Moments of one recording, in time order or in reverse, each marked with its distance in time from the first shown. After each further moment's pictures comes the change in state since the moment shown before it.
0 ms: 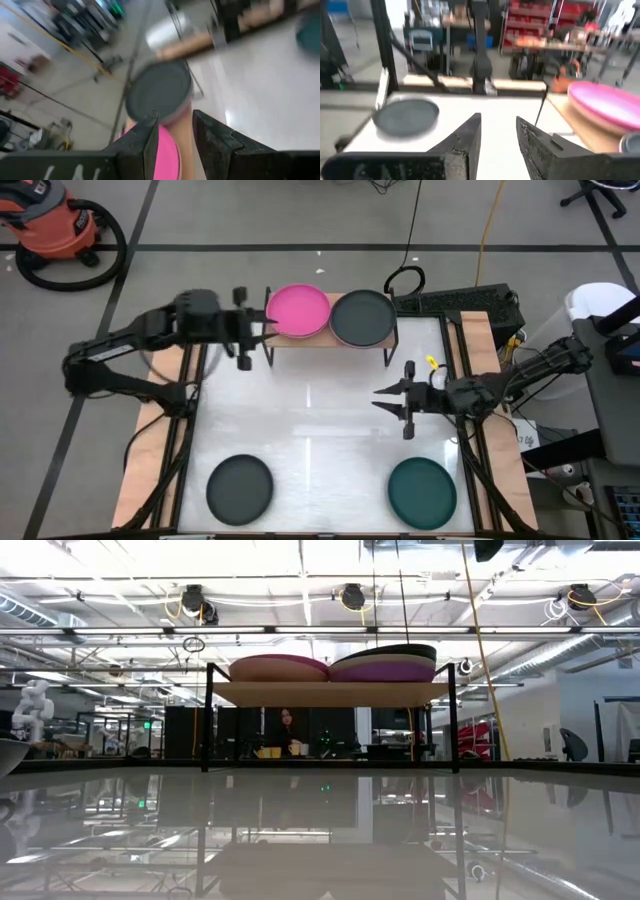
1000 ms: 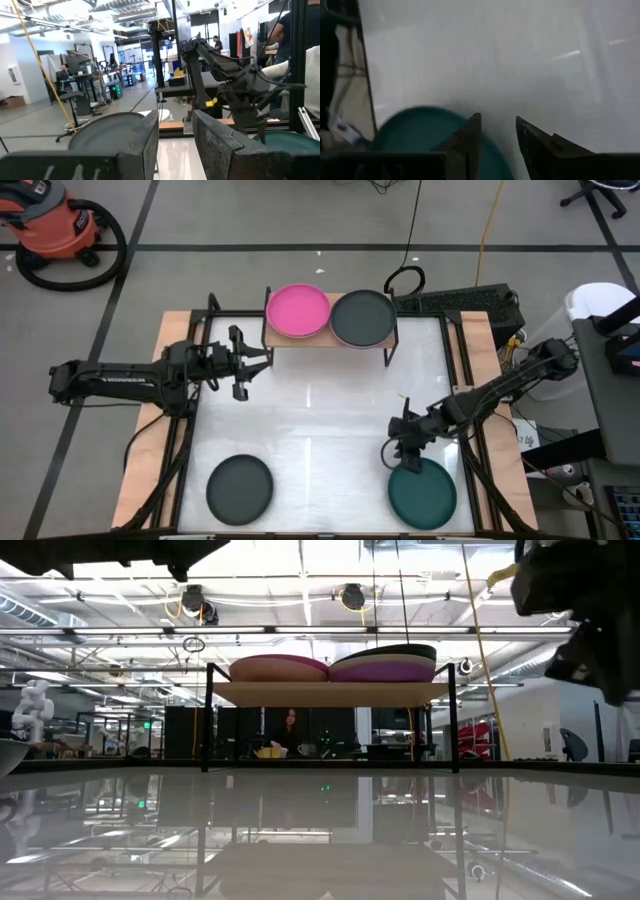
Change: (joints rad) left arm -0.111 -0.338 -0.883 1.102 0.066 -0.394; right arm 0.084 0.312 0.042 -0.643 -0.556 0.787
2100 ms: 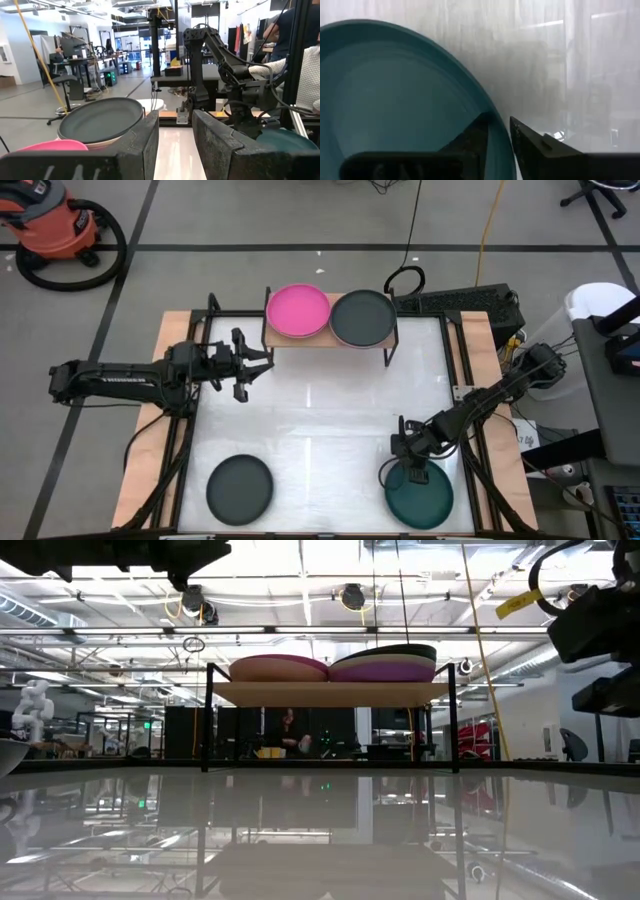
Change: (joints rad) left arm 0.000 0.000 0.000 -0.058 0.000 -0.077; right arm 0.103 0.182 0.000 -0.052 -0.020 -0.064
